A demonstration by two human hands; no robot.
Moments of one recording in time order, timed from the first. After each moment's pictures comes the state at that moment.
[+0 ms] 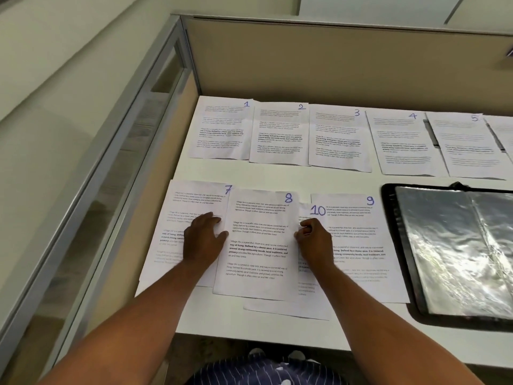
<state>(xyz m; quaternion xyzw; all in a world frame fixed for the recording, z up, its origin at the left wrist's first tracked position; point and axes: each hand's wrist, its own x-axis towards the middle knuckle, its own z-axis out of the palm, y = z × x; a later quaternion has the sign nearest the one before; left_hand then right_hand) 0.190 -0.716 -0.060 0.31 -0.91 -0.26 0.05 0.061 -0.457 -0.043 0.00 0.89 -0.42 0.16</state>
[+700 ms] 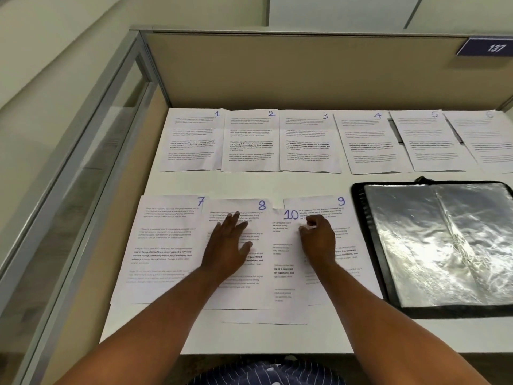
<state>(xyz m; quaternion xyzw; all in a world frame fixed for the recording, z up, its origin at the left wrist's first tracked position) 0.135 -0.625 -0.042 0.12 -0.96 -0.25 0.00 0.019 -0.404 -0.035 0.05 0.90 -0.42 0.10</state>
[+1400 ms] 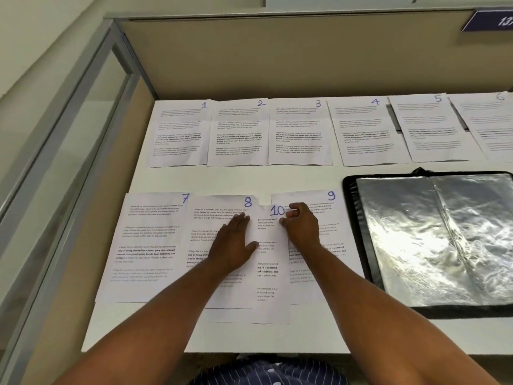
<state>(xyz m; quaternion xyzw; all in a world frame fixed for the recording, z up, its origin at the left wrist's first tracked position) 0.093 -0.576 -0.045 0.14 -0.95 -0.24 -0.11 -0.018 -0.402 -0.037 0.05 0.85 -0.49 0.19</state>
